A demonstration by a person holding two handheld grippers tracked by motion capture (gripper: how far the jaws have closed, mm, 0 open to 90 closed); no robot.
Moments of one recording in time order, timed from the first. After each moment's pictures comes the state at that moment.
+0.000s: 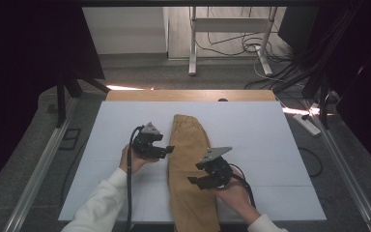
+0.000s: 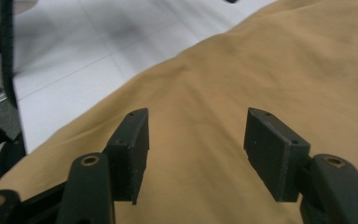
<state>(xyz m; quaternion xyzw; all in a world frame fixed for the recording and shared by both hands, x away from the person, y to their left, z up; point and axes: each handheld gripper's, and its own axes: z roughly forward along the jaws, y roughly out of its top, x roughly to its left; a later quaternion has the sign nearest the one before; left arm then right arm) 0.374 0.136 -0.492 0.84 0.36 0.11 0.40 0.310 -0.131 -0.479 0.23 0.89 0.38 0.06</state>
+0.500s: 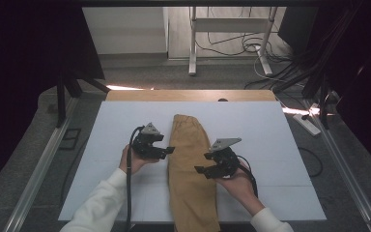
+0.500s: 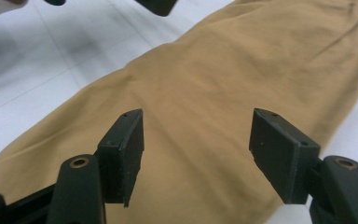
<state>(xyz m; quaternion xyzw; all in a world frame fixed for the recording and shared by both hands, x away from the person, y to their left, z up) 0.373 0.136 -0.492 0.84 0.36 0.11 0.40 0.339 -0.152 -0.478 0.27 0.88 0.40 0.07</state>
